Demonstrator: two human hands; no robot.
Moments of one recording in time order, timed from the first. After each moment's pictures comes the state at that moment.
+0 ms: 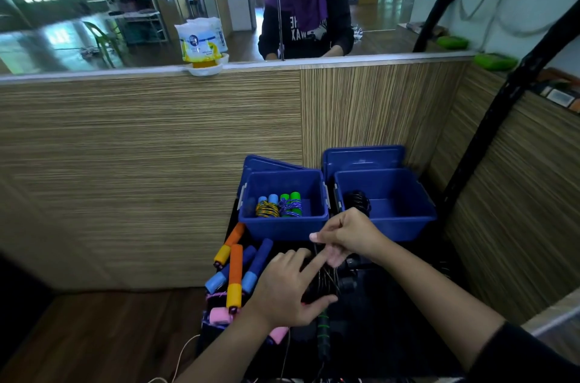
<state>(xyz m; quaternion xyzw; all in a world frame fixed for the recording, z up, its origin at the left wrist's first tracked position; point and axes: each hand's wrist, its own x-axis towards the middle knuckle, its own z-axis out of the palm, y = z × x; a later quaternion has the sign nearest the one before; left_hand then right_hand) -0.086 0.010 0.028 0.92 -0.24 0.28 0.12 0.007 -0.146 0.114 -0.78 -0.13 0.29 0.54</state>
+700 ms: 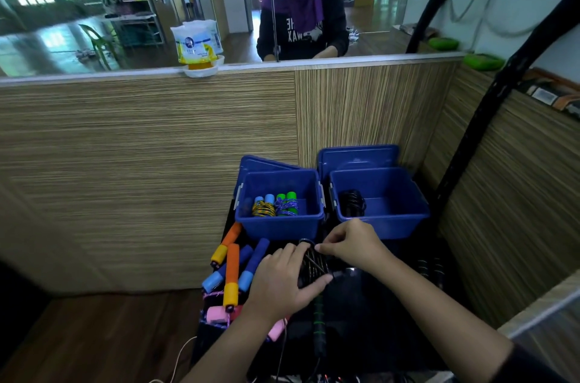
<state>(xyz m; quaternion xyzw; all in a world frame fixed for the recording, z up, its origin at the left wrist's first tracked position) -0.084 0.002 0.026 0.95 -0.10 0.25 0.16 -0.007 -0.158 0.098 -0.91 -0.12 0.14 0.36</state>
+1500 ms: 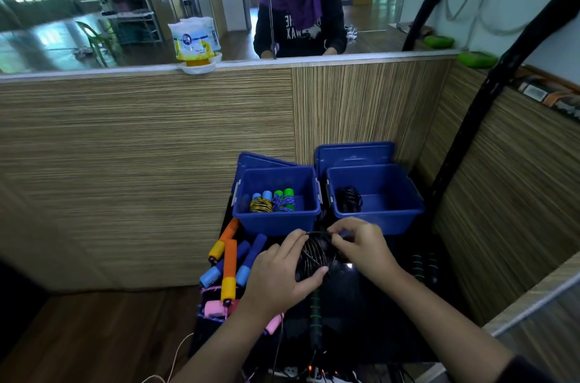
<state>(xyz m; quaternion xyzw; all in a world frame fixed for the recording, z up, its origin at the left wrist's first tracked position) -0.093 -0.004 0.038 0.94 -0.10 0.28 0.15 -0.025 -0.178 0.085 -0.87 -0.18 -0.01 0.46</state>
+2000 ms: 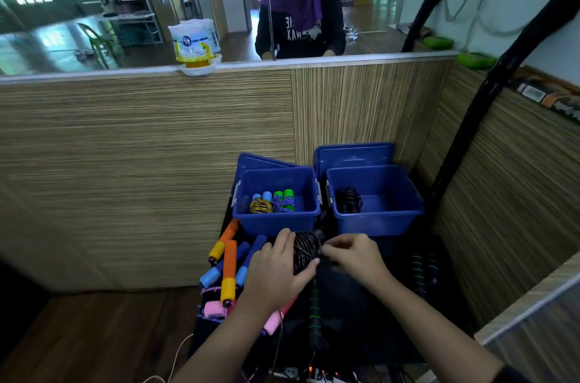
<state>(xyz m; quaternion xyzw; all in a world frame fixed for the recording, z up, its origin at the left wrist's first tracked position) -0.082 -0.001 0.027 0.97 -0.03 0.25 0.07 -0.028 -0.170 0.063 -0.84 -0.02 0.12 0.53</state>
